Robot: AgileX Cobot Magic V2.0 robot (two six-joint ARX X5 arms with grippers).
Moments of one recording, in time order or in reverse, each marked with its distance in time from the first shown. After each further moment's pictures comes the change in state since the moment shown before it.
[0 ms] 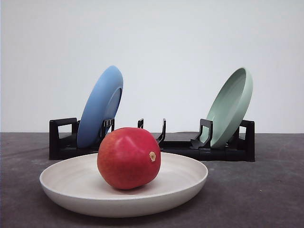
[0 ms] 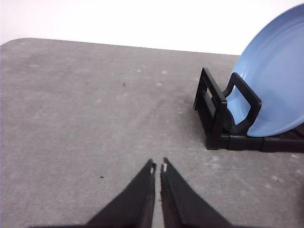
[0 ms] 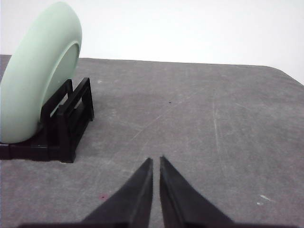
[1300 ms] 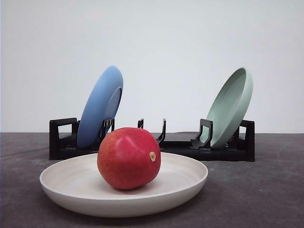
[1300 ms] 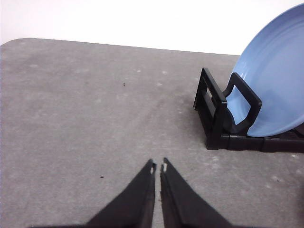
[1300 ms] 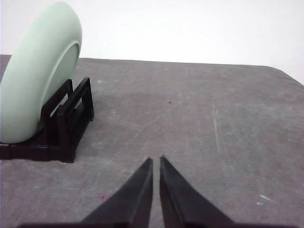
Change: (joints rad) left_arx 0.000 0.000 0.000 0.000 0.000 0.000; right_arx 0.000 0.000 0.000 0.000 0.000 0.000
